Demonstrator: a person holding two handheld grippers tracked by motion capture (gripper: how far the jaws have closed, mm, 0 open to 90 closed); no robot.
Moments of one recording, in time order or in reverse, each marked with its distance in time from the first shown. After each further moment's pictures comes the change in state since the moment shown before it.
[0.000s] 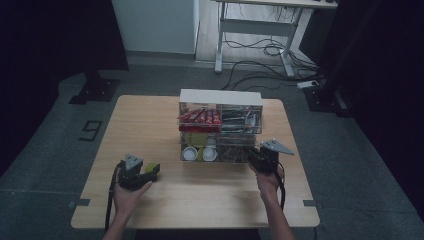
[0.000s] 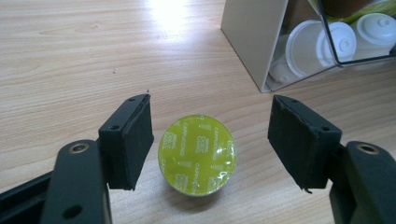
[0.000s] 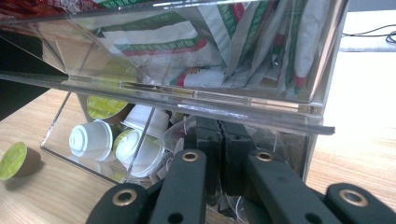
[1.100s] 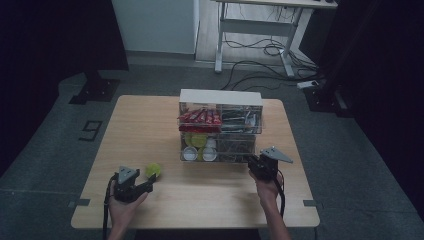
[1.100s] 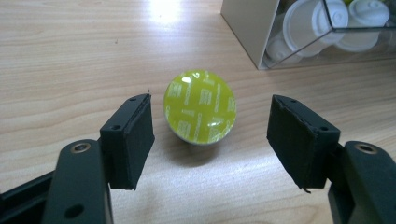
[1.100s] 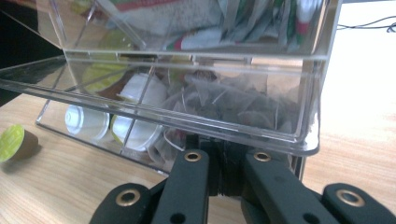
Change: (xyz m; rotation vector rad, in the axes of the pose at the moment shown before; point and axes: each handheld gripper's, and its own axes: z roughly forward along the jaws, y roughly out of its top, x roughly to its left) left arm 0.003 -0.034 -0.013 -0.022 -0.013 -0.053; right arm -0.001 -0.026 -0.003 0.014 -0.001 0.010
